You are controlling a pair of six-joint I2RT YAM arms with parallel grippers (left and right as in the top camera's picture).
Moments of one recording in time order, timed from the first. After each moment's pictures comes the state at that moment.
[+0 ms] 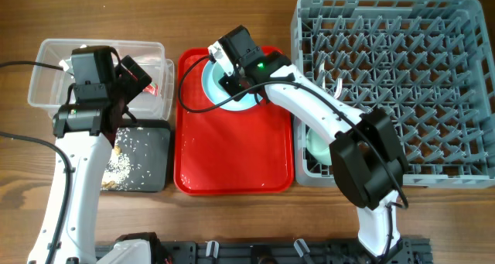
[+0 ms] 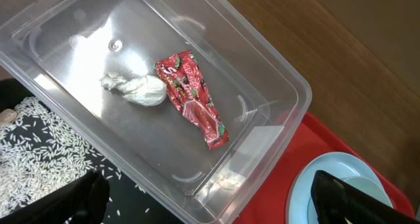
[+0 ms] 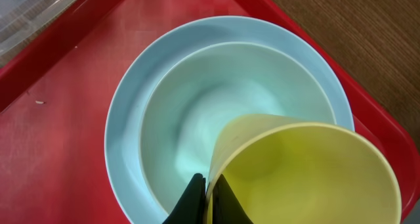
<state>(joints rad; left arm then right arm) 0.06 1.31 1.08 -0.63 -0.16 -0.63 0.65 2.10 1.66 -0.60 0.01 -0.17</state>
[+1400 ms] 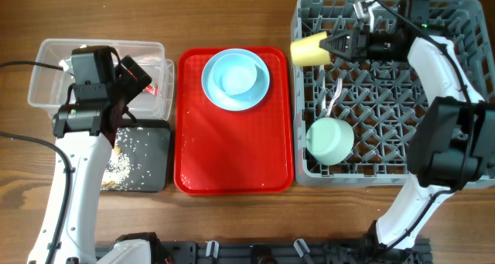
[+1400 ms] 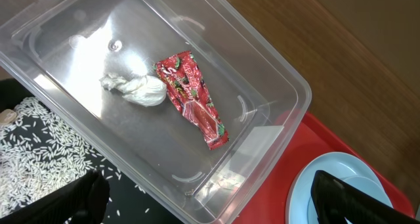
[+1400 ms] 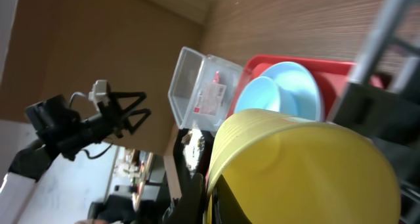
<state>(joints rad) 0.06 1.31 1.08 -0.63 -0.16 -0.63 -0.15 2.06 1.61 -0.80 -1.32 -0.09</state>
